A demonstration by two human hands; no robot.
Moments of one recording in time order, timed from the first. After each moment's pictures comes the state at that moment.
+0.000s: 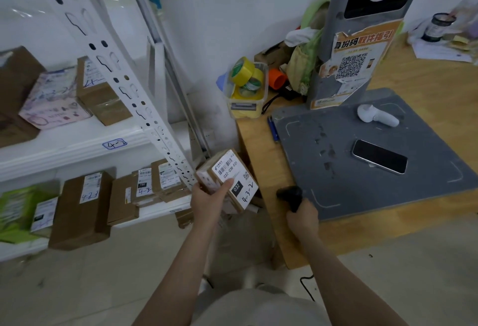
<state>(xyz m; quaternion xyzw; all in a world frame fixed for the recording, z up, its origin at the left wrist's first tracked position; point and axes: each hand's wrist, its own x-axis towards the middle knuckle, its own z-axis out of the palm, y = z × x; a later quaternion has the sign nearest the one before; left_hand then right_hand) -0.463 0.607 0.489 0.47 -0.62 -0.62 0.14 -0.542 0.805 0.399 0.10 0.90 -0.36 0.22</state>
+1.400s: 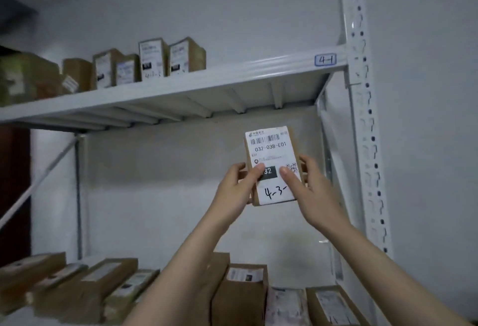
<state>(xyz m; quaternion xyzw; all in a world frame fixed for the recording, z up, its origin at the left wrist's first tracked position) -0.262 0.313 1.004 0.12 -0.75 -0.47 0.45 -0.386 0.423 0.986 -0.50 0.55 -0.66 -0.13</state>
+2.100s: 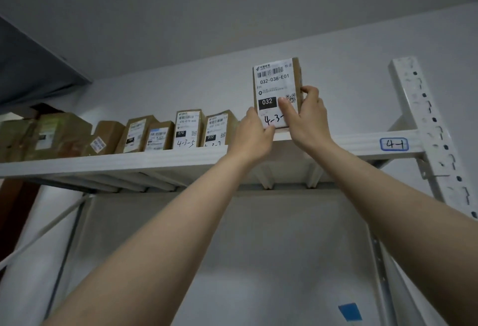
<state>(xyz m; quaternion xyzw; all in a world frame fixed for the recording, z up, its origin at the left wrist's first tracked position) -0.261 0.227 1.256 0.08 -0.77 -0.07 0.63 -0.371 0.299 1.282 -0.49 0.47 -0.60 -0.42</state>
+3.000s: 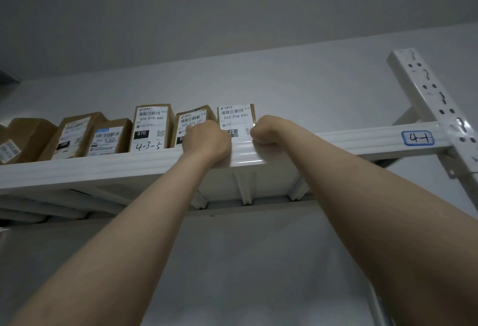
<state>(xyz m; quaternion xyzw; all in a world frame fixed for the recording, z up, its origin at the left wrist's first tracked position) -0.306 0.084 1.315 0.24 -0.75 0.04 0.62 -0.382 0.201 1.334 -0.37 0.80 -0.33 -0.34</state>
